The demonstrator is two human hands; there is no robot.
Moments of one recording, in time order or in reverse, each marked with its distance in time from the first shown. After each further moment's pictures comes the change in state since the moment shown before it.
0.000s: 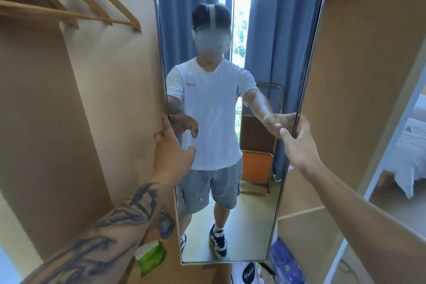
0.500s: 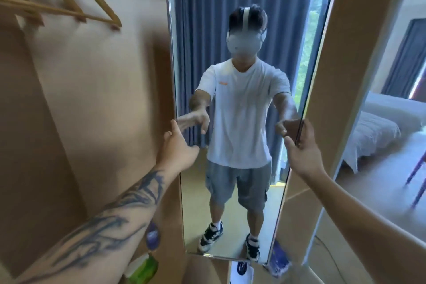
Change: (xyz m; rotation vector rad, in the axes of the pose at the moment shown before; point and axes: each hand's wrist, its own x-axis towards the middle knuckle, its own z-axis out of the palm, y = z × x) left_hand 0.056 -0.021 -0.014 0.114 -0.303 0.052; right_hand -0.066 -0.008 0.014 -0.168 0.275 -0.146
